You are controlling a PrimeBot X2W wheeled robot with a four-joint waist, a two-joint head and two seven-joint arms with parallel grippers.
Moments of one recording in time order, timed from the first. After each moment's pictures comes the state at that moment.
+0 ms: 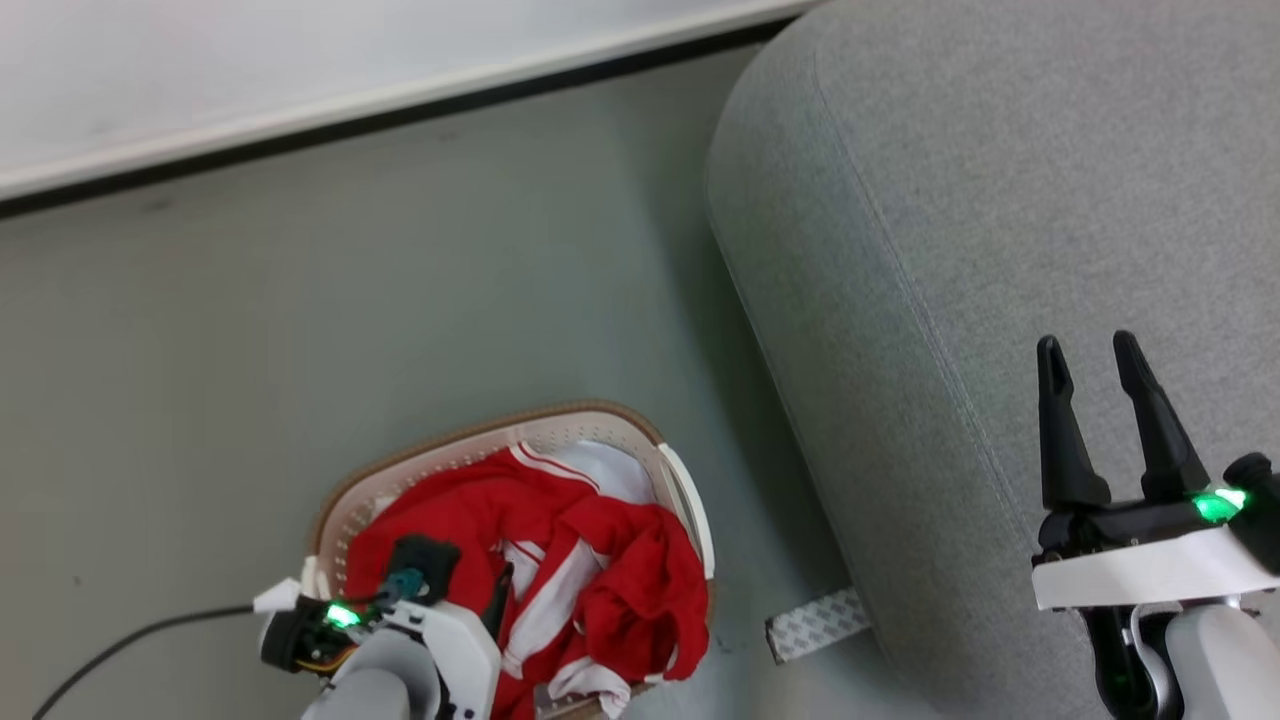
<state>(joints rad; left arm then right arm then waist) -0.53 0.07 -0.26 1.05 0.05 -0.09 -0.25 -0.30 -0.13 0.12 0.18 0.46 0.13 -0.26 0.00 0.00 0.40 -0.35</state>
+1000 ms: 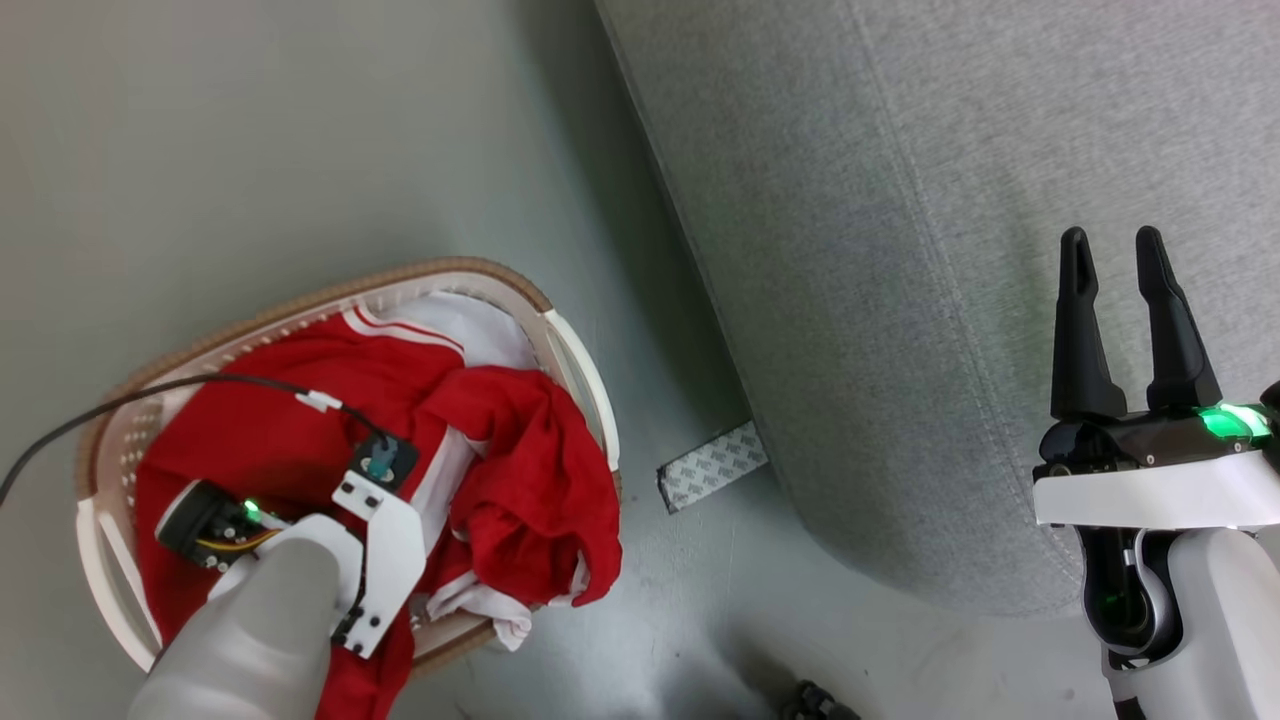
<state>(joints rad) -0.84 0.18 -0.44 1.29 0.17 -0.11 0.23 -0.43 -0.07 0.10 0.14 0.51 0.13 -0.26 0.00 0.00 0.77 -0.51</state>
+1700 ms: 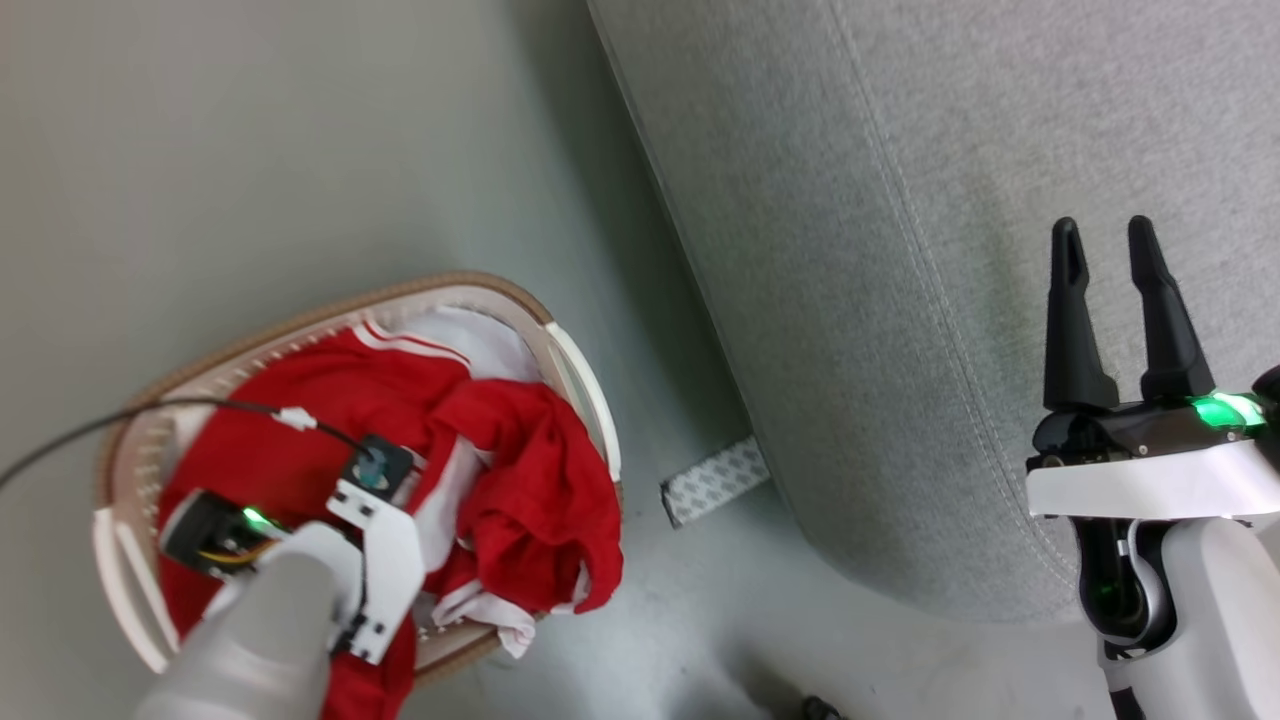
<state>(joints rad) -0.83 0.20 -0.47 1.29 0.10 -0.13 0.14 -0.45 -0.06 0.10 0.15 0.50 0.13 -0.26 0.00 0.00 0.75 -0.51</state>
